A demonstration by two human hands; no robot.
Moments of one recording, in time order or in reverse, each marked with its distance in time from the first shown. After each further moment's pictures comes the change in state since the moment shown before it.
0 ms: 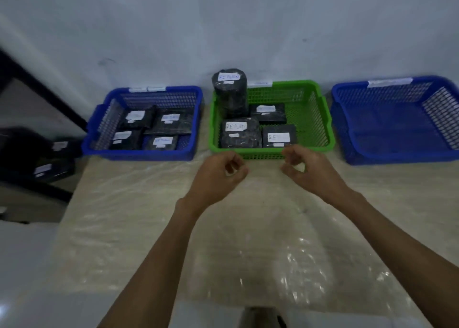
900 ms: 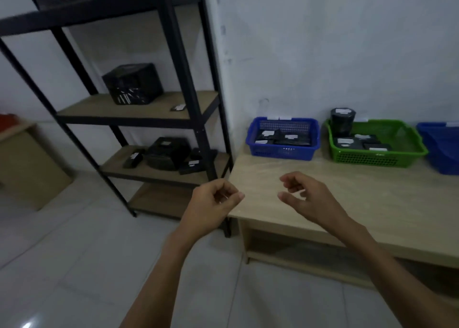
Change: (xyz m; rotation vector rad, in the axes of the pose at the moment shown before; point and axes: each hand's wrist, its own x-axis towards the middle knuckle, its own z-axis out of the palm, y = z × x) left_hand -0.461 -0.060 -0.322 -0.135 0.295 -0.054; right_hand -0.290 -0.393 0.176 0.159 -0.040 -0.289
